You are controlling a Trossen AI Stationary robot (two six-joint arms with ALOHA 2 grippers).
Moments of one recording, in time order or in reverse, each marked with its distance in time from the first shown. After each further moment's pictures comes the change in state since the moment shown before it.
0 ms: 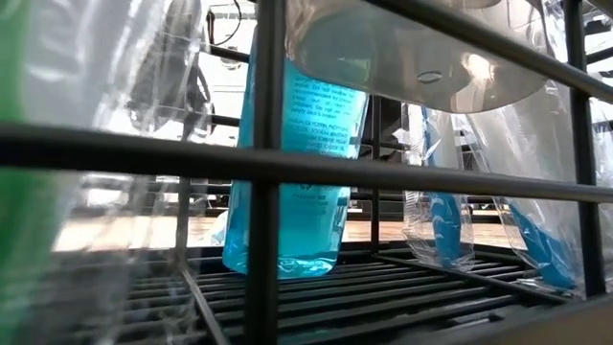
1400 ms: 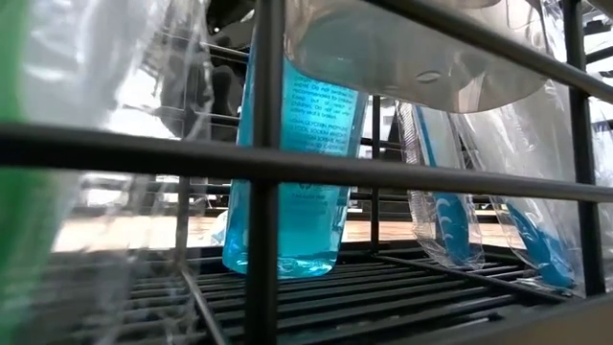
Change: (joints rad) left arm 0.153 0.361 0.237 0.001 0.549 0.477; right arm 0.123 -0.067 -0.002 -0.281 0.164 0.373
